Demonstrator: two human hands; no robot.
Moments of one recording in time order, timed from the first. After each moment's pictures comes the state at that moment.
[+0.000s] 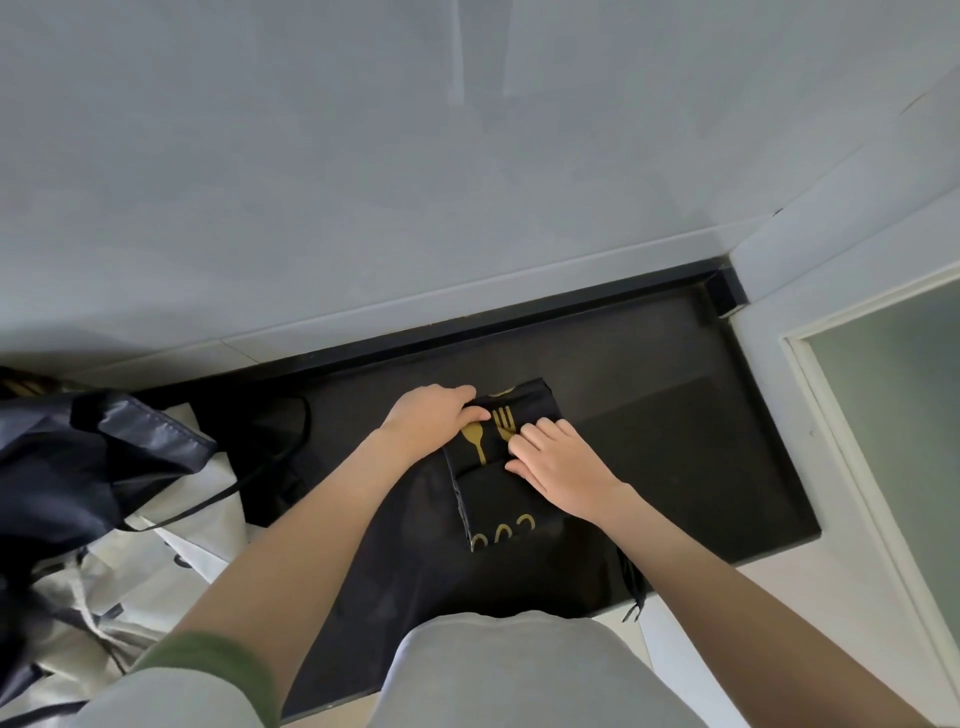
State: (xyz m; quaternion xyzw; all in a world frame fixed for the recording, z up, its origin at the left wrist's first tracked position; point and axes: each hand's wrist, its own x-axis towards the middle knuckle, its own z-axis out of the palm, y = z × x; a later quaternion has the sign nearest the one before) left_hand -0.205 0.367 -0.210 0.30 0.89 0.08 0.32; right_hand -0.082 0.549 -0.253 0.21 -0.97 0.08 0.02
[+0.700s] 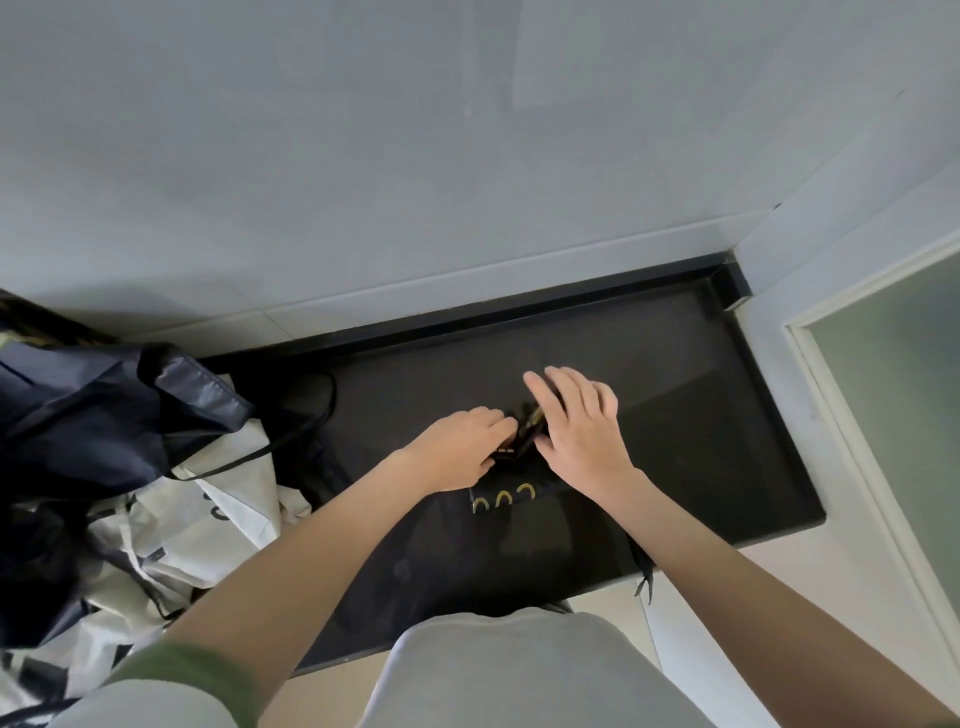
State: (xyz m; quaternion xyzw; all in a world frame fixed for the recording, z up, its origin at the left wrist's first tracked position) left_hand -0.139 0.355 -0.181 0.46 0.84 0.08 0.27; right_hand -0.070 0.538 -0.217 0.08 -0.99 0.03 0.11
